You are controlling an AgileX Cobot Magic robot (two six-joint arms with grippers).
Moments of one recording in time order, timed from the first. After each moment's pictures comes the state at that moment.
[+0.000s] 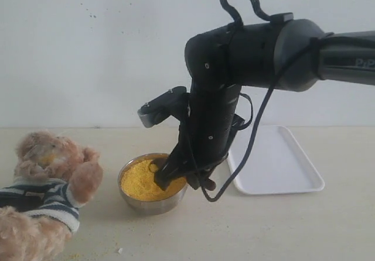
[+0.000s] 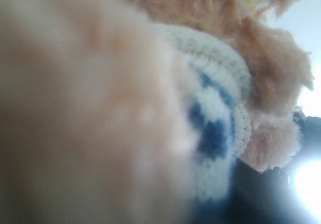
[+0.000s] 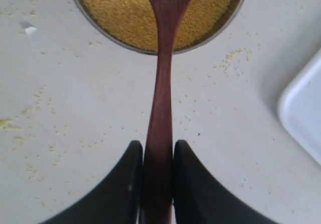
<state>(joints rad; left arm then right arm) 0.41 1.70 -0.41 -1.74 1.16 1.38 0.72 1.95 -1.66 -0.07 1.07 -0.12</state>
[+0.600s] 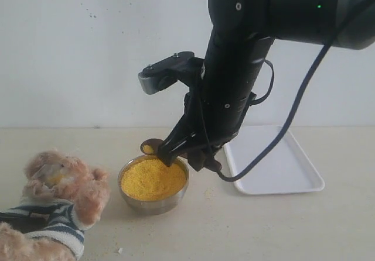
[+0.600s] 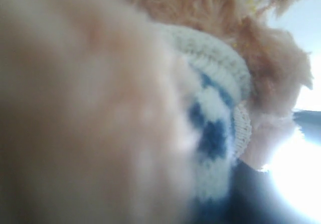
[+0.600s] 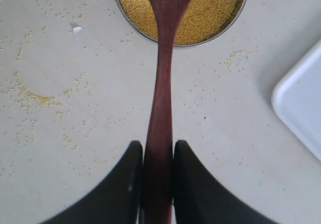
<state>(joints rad) 0.41 1.70 -0.35 -1.66 1.18 1.31 0.72 1.81 -1.66 0.01 1.16 -0.18</state>
